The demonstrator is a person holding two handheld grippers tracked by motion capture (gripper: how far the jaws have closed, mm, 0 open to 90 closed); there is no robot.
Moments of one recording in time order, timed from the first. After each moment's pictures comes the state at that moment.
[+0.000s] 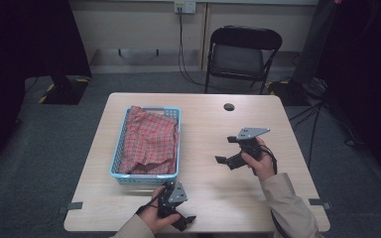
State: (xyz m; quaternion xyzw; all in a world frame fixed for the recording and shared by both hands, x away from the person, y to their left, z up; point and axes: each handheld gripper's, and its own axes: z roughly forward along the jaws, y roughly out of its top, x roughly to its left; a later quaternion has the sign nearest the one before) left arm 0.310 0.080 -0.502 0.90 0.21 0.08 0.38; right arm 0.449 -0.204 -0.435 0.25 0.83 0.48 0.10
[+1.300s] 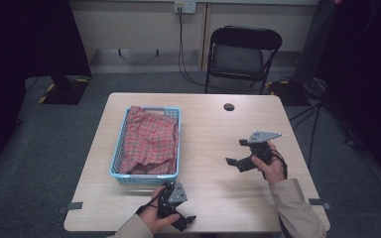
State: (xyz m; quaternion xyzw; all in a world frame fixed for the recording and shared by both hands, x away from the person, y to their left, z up) left arm 0.310 0.080 -0.501 0.90 0.21 0.08 0.38; right arm 0.441 -0.236 -0.446 0.29 0.83 0.46 0.13
